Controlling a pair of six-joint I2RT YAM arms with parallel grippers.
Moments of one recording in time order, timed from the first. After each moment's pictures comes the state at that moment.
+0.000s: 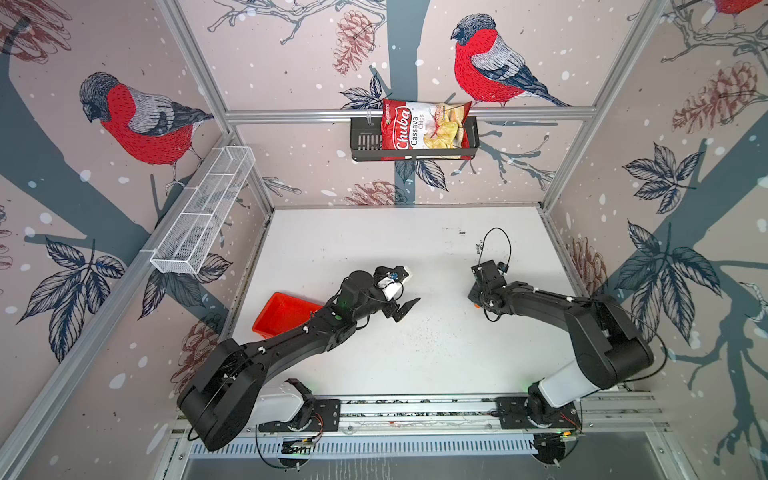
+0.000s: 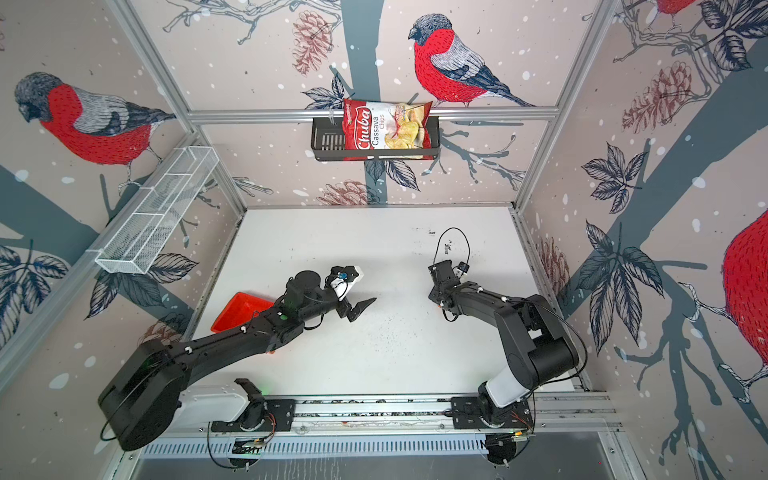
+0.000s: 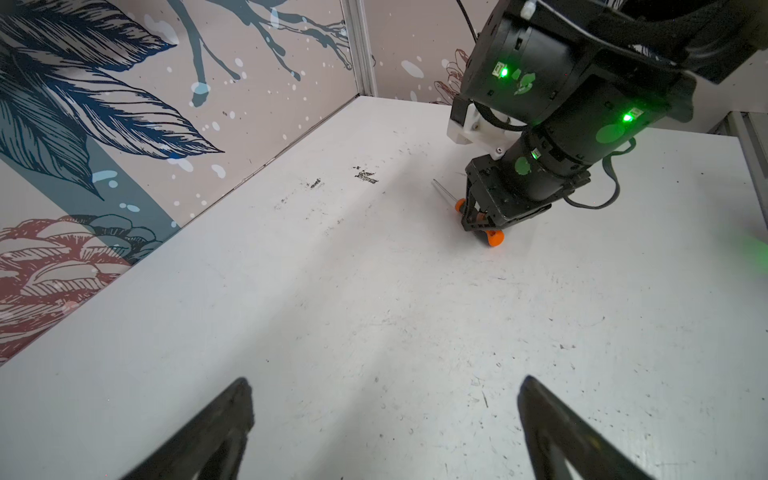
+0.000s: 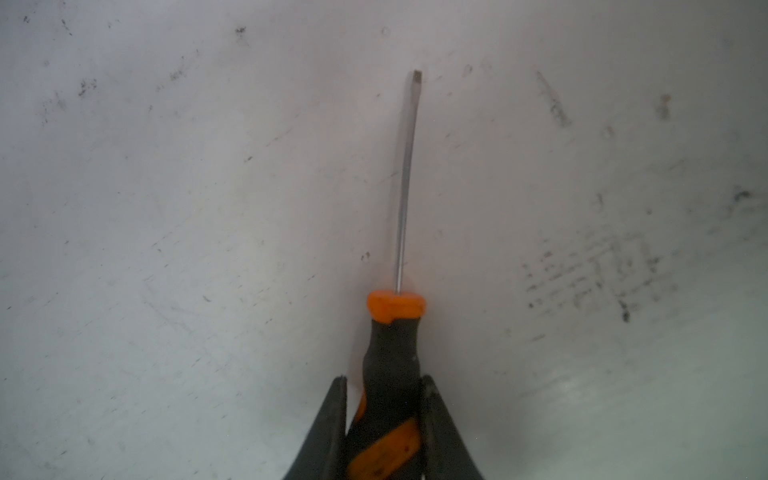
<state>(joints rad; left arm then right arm) -0.68 1.28 0.59 0.37 0.26 0.25 0.44 1.56 0.72 -0.25 0.26 0.83</state>
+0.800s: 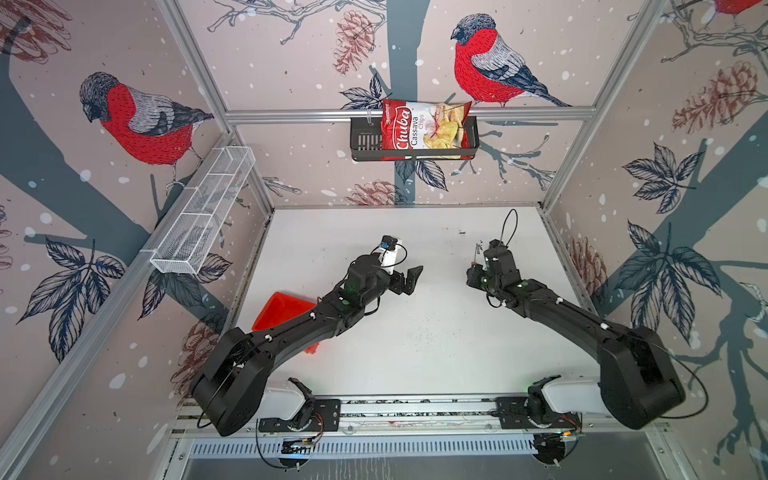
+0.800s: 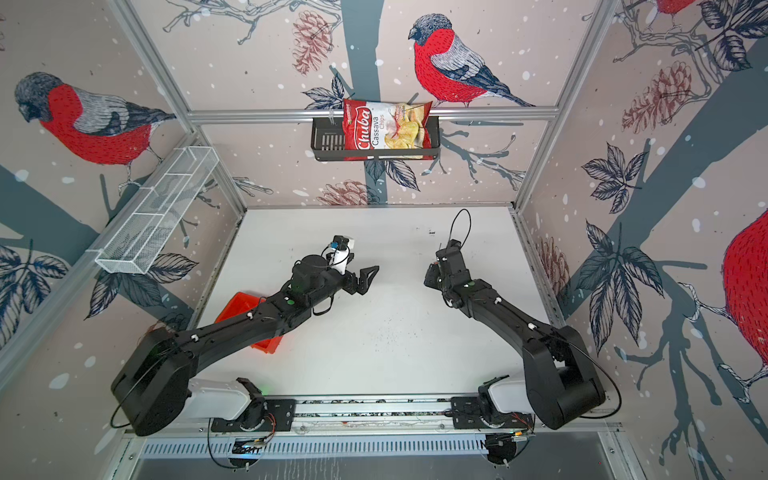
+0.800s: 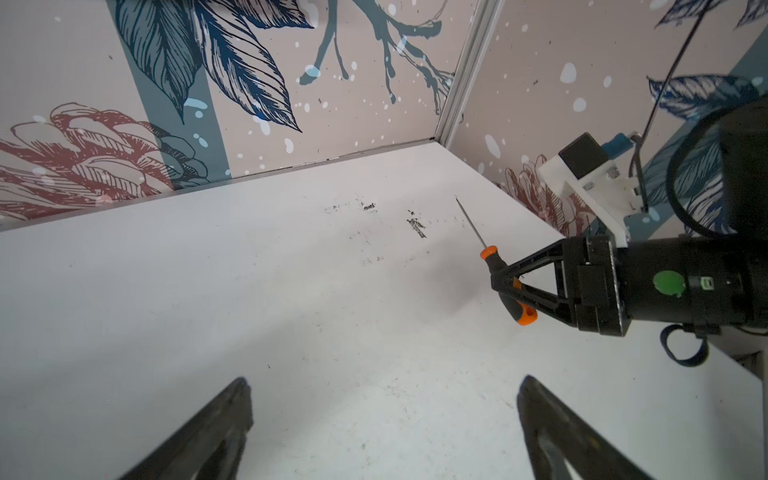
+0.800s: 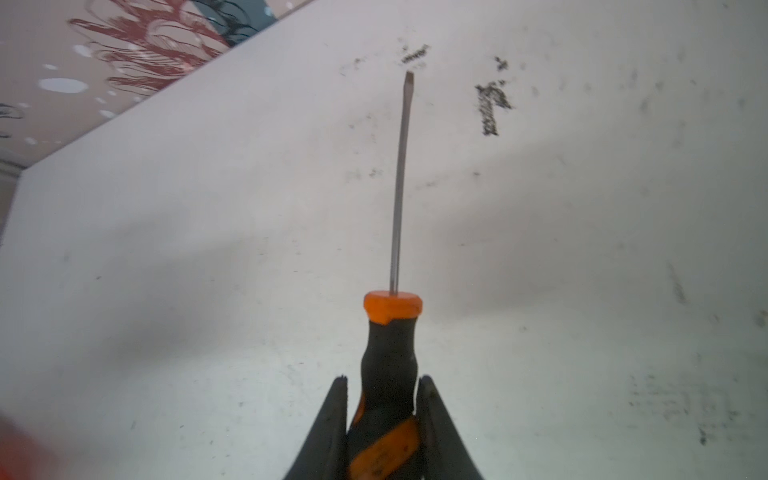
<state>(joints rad) -0.68 1.35 0.76 0.34 0.07 -0.25 0.44 1.34 0.78 -0.14 0.05 0.53</state>
